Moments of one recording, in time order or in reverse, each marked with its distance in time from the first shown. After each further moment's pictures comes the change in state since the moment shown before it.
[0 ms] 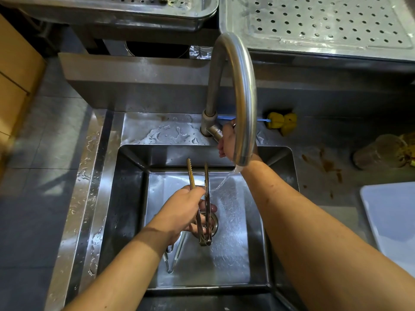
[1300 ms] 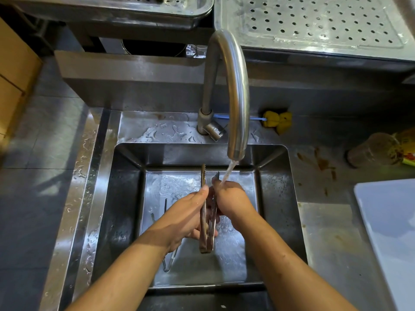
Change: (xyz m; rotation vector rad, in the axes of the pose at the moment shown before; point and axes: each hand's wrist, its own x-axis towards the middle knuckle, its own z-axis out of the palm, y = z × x) left_hand 0.004 -0.028 0.007 -0.002 -0.111 0.003; right_hand -0.116 0.051 0.000 0.023 -0.249 0.369
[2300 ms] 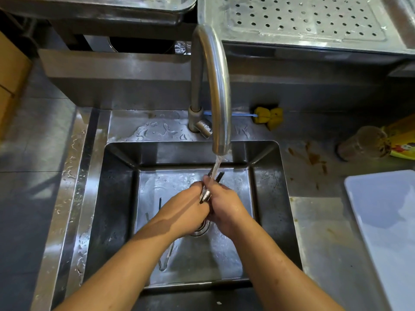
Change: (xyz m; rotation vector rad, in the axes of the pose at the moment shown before) left_hand 0.007 0.014 0.014 0.839 0.169 0.241; right_hand -0.010 0.014 0.008 0.514 -0.080 0.146
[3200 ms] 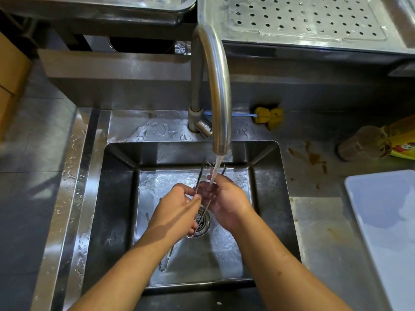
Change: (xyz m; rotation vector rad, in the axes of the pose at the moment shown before) left_hand -0.008 -0.016 0.010 -0.505 0.178 -0.184; right_hand 0.006 -0.009 -0.002 0.290 -0.044 -0.047
